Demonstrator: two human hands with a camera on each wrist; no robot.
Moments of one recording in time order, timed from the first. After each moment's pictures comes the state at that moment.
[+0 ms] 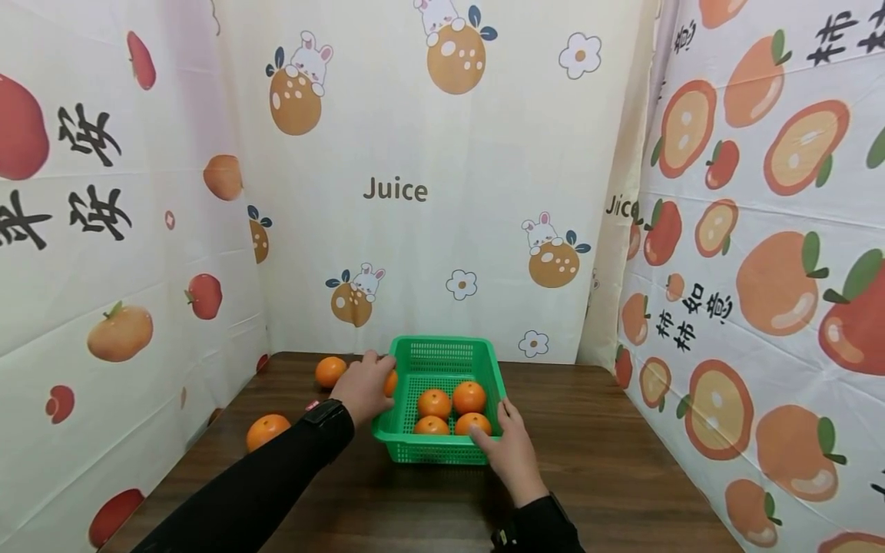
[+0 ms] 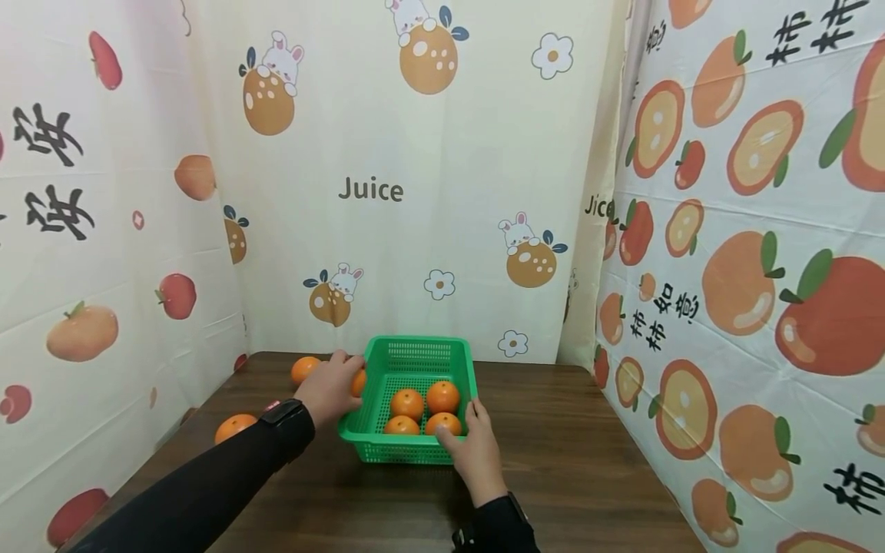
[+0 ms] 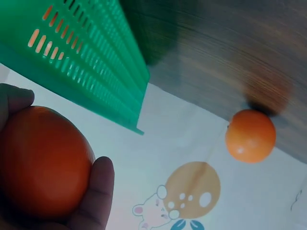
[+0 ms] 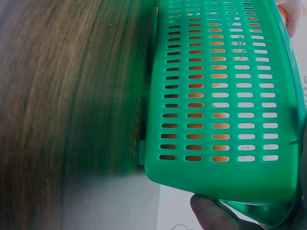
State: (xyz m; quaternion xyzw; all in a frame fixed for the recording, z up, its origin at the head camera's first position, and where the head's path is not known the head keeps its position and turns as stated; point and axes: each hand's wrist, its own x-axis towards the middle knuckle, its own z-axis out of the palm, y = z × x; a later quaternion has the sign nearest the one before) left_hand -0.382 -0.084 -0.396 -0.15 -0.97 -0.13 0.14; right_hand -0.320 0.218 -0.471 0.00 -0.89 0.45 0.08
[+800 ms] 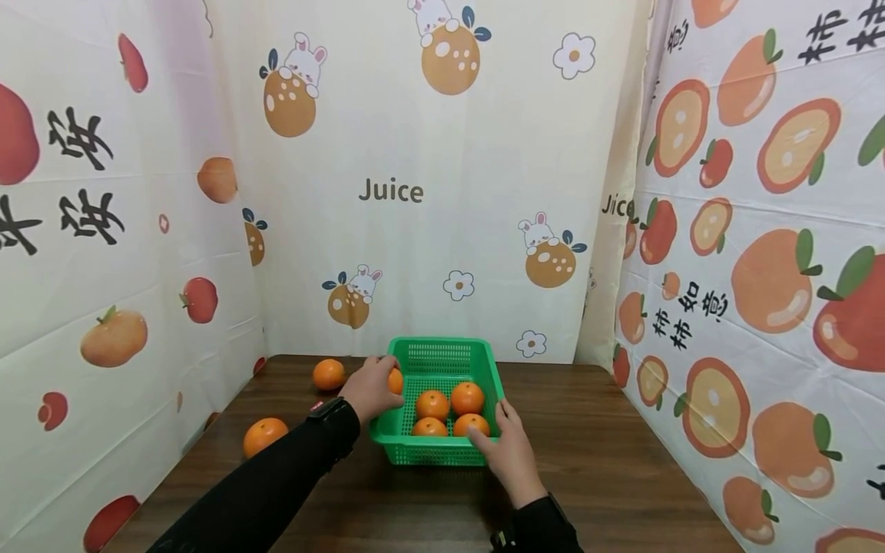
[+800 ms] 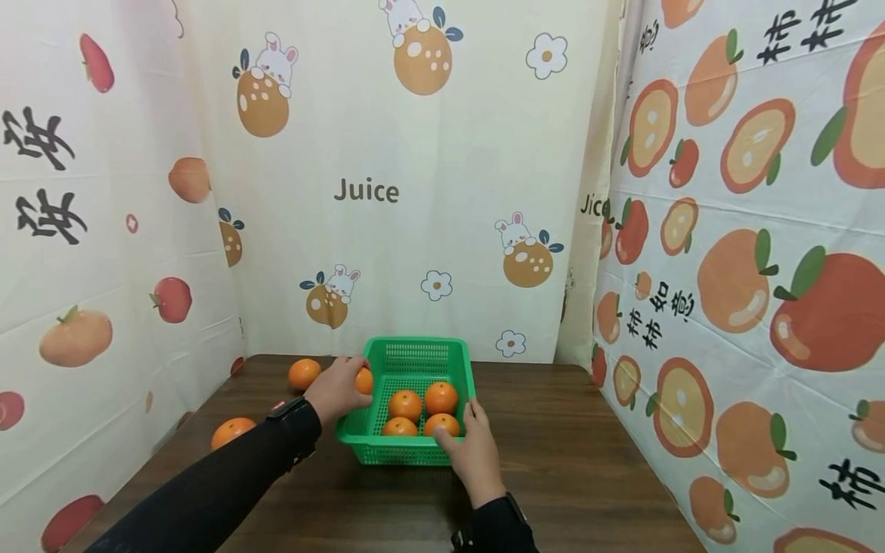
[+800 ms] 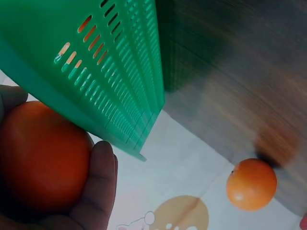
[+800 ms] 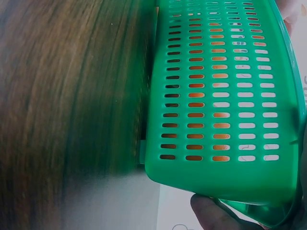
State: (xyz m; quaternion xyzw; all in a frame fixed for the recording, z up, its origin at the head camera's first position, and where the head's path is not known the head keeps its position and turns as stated) left_hand -0.392 -0.069 -0.393 -0.10 -0.96 -0.26 0.04; right_hand -0.322 0.218 -0.472 -0.01 -0.89 0.45 0.08
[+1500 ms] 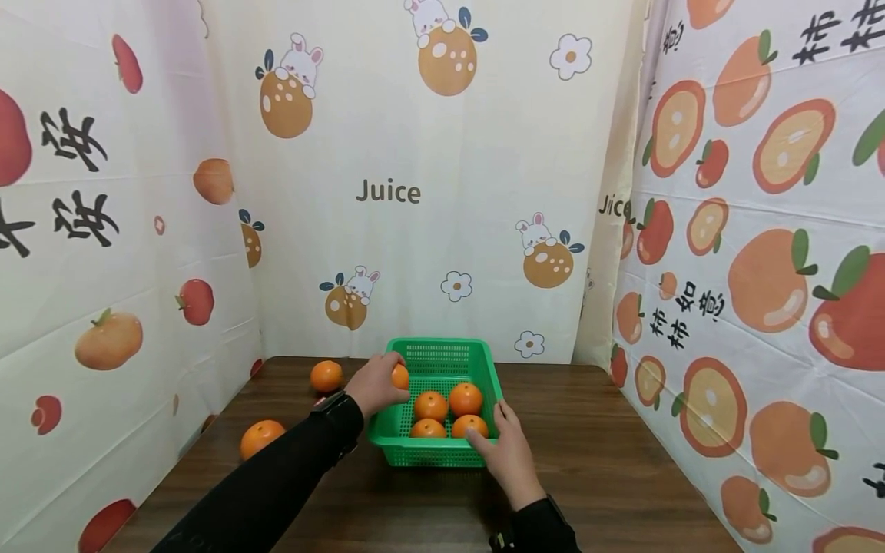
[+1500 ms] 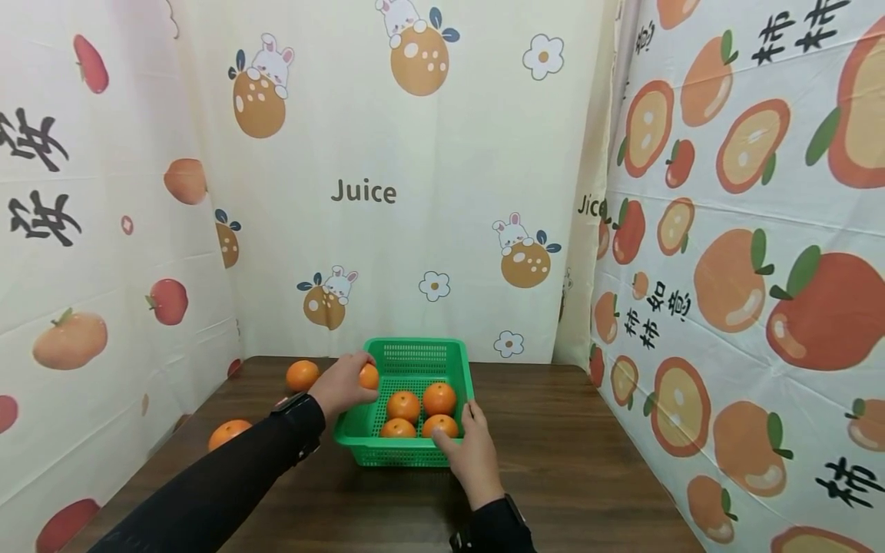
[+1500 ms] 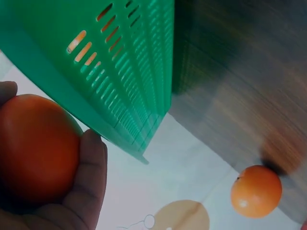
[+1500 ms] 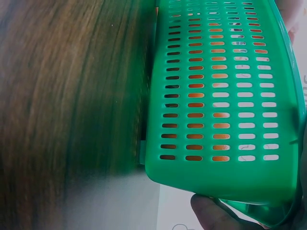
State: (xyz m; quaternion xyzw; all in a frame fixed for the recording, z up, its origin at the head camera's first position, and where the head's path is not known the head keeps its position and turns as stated) left_hand -0.408 -0.064 -0.395 -0.14 -0.95 -0.29 0.04; right_hand -0.318 0.218 -0.473 0.00 -0.88 0.46 0.08
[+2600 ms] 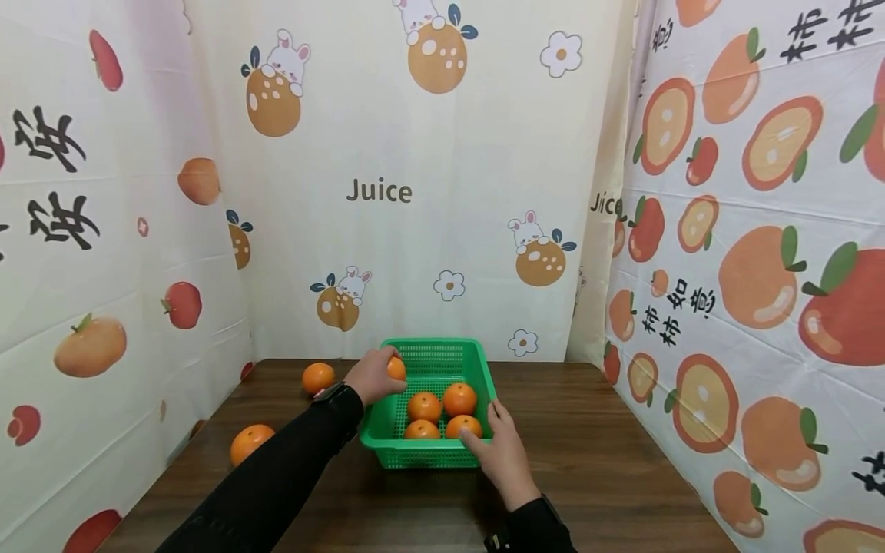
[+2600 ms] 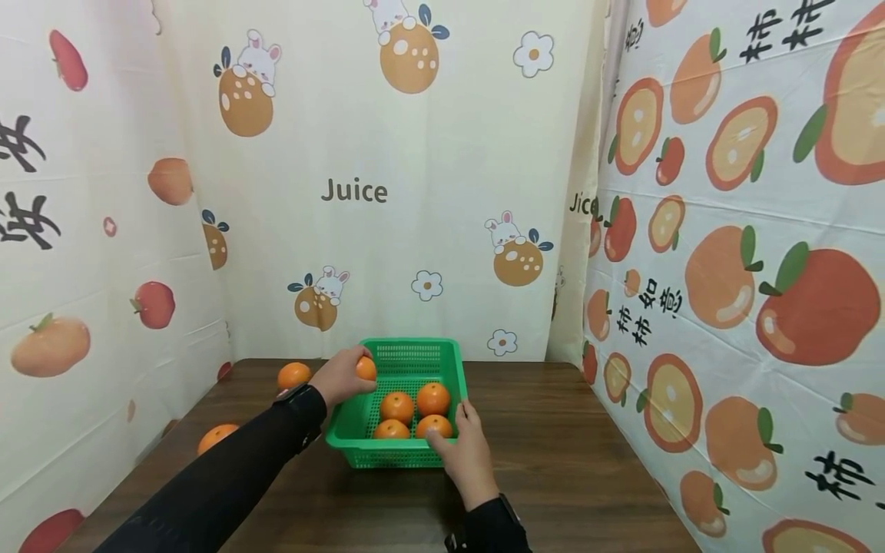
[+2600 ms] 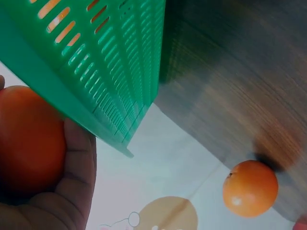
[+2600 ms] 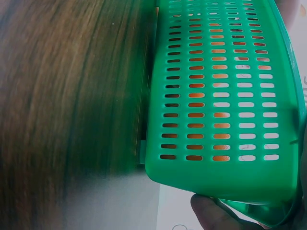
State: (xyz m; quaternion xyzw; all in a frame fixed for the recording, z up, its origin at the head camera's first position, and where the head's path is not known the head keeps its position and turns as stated) left_hand -0.433 -0.060 -0.393 -0.14 -0.94 -0.32 0.02; right_hand -0.319 0.218 -0.473 0.00 -0.88 0.47 0.08
